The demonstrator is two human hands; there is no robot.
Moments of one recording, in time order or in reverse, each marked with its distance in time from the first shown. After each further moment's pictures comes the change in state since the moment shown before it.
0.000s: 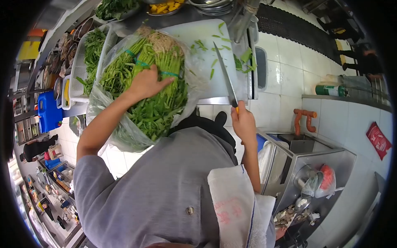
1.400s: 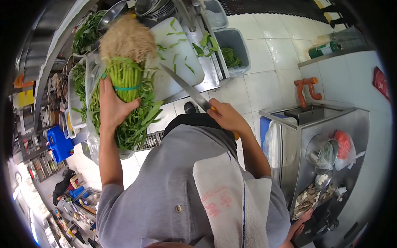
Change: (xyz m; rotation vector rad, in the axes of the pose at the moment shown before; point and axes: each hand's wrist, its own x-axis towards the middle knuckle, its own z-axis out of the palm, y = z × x) left_hand -0.081 0.086 -0.023 -0.060 0.592 0.228; right_hand -0.033 0.044 -0.028 0.414 -0.384 -0.035
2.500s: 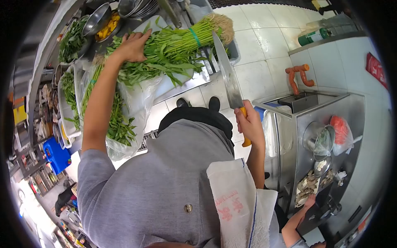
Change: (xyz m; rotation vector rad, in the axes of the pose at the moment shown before) left_hand 0.173 -0.031 0.129 0.437 -0.474 0.462; right_hand -0.083 0.008 -0.017 0.349 0.501 0.249
